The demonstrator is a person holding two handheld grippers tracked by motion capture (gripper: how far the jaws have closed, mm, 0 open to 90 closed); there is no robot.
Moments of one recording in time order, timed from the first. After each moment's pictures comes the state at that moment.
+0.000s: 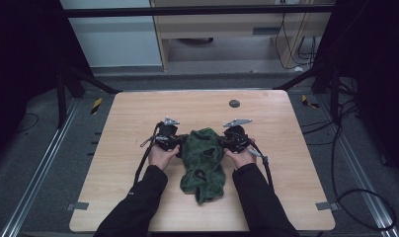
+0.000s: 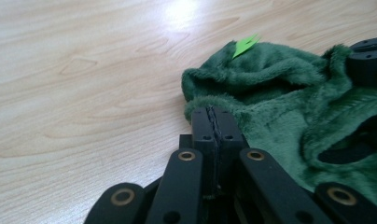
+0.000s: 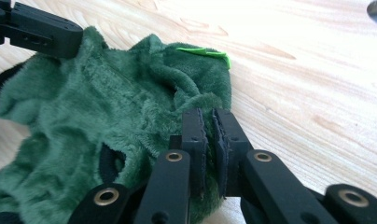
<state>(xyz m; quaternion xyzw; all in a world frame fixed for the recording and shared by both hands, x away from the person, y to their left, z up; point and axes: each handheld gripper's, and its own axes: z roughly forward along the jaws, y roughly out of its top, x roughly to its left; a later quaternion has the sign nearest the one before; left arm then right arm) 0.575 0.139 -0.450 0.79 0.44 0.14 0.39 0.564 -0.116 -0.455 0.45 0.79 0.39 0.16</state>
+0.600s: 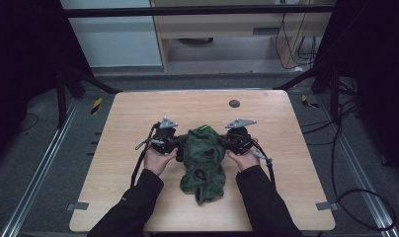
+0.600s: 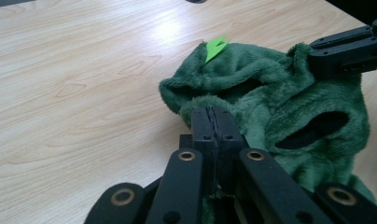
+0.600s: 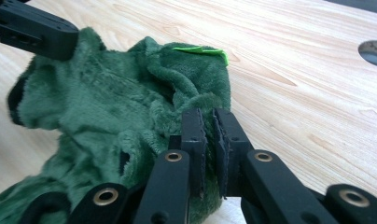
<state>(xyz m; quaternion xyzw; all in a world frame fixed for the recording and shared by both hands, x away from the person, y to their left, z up) 0.542 0.140 -0.420 0.80 0.41 0.14 0.42 0.542 -0.119 -0.431 0.41 0.79 0.41 0.17</state>
